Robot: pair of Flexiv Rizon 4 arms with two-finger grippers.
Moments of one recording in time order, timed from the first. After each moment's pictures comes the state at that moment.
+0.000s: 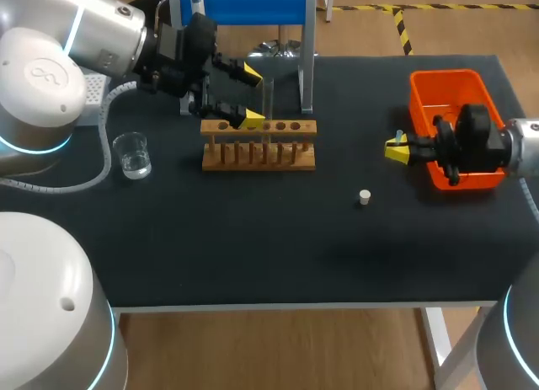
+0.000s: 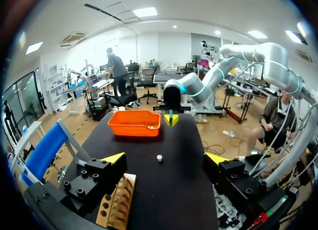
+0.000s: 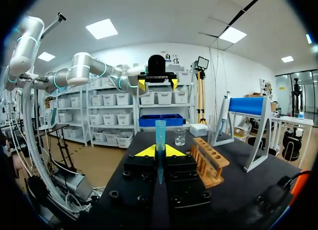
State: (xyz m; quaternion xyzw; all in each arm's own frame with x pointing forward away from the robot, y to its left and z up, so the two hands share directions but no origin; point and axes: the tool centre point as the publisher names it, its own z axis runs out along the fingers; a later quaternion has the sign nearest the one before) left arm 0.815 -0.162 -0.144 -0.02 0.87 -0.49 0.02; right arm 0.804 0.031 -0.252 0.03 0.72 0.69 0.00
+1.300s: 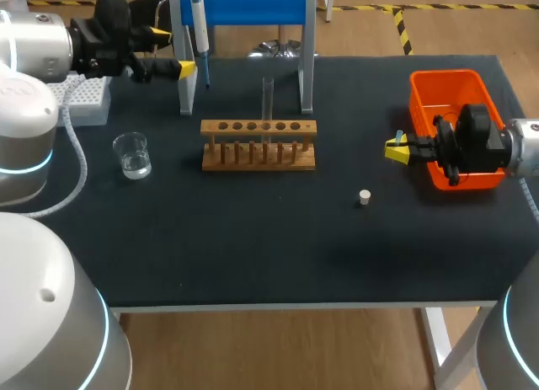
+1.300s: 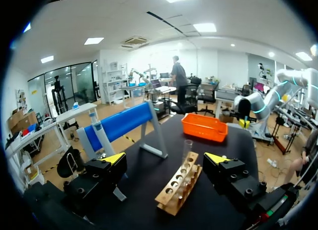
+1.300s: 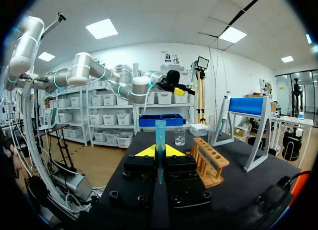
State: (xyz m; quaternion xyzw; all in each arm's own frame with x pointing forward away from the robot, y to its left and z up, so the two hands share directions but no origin) left arm 0.958 -0.023 -0.156 -0.24 0.80 -0.53 0.17; right arm 0.804 0.031 -0.252 0.03 0.72 0.69 0.00
